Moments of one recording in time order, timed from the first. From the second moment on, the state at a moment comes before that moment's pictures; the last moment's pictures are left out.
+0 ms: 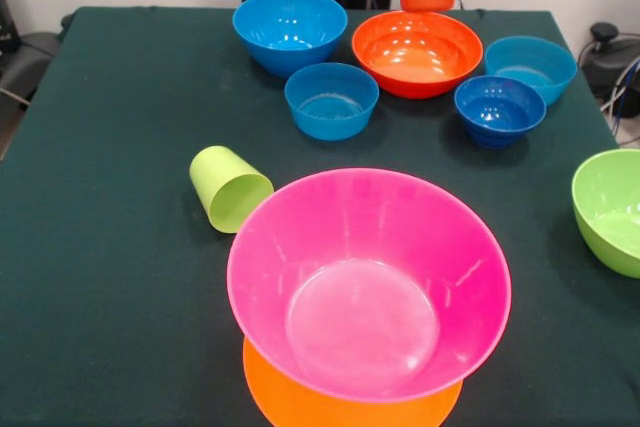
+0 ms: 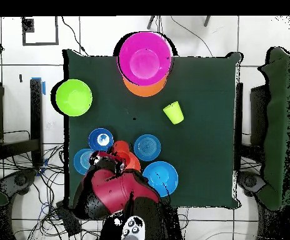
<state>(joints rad) 0.01 -0.93 -0.04 2.04 -0.46 0.03 2.54</state>
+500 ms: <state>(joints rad) -0.09 -0.84 0.03 1.91 -0.50 0.07 2.54</state>
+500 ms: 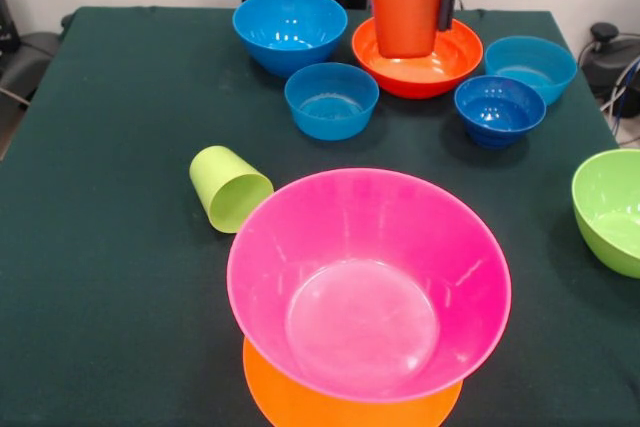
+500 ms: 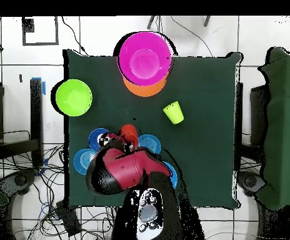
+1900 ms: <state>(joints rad) -0.52 -0.91 0.40 1.84 -0.55 0.33 2.47</state>
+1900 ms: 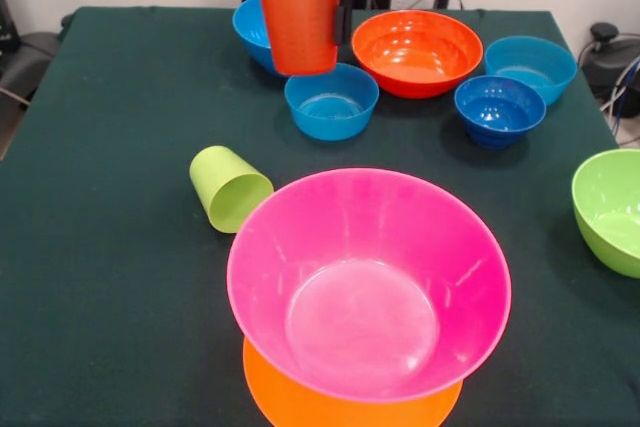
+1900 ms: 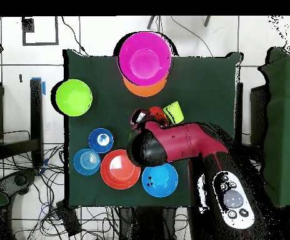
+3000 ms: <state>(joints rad) -0.38 -0.57 0.47 1.35 -0.64 0.52 2.47</state>
